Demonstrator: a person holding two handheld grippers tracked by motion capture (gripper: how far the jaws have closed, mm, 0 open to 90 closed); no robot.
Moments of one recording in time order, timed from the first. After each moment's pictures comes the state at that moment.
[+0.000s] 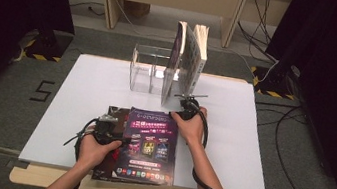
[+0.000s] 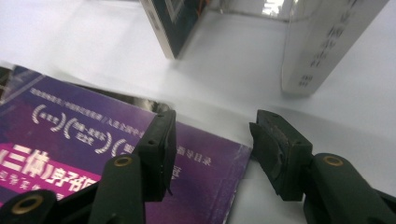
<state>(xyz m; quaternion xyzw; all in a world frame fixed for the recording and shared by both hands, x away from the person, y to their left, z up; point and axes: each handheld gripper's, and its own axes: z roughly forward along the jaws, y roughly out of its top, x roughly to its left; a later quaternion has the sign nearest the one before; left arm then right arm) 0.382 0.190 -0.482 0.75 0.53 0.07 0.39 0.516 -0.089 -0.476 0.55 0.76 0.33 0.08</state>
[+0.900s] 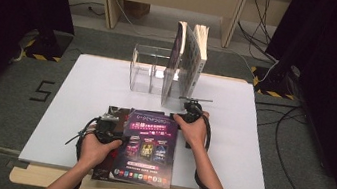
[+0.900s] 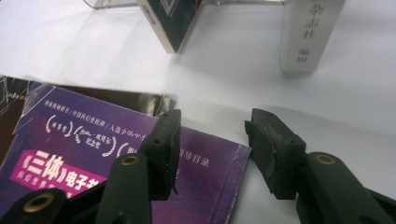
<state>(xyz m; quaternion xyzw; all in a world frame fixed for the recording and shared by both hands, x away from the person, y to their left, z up) 0.385 0.189 -0.483 0.75 0.54 0.08 0.38 0.507 -0.100 -0.479 0.57 0.74 0.36 0.04</state>
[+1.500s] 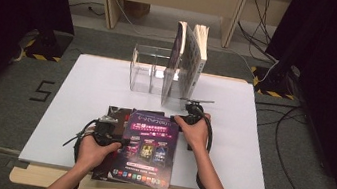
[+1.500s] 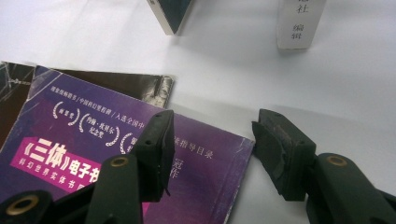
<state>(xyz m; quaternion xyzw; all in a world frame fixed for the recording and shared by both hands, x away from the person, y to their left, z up) 0.377 0.189 -0.480 0.75 0.53 0.07 0.38 0.500 -0.103 -0.476 0.57 0.74 0.35 0.04</state>
